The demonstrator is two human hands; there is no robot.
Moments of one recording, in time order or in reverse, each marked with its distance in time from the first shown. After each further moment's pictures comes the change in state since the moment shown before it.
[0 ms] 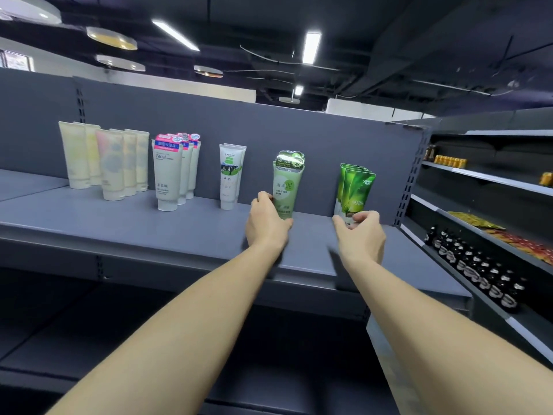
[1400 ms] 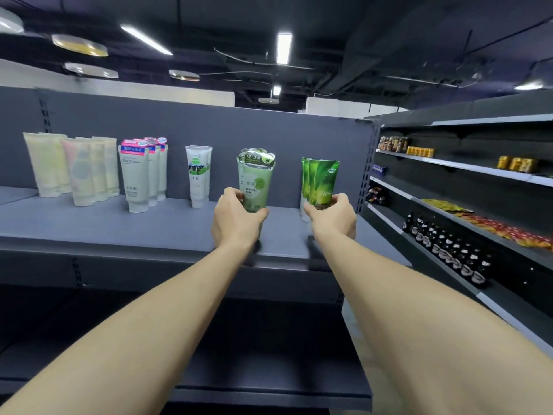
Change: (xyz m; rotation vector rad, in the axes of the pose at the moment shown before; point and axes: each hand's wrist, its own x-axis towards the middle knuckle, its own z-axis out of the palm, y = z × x) left_hand -0.054 0.028 -0.019 -0.074 0.085 0.038; right_hand 0.010 -0.004 -0.039 -0.015 -0.004 0.041
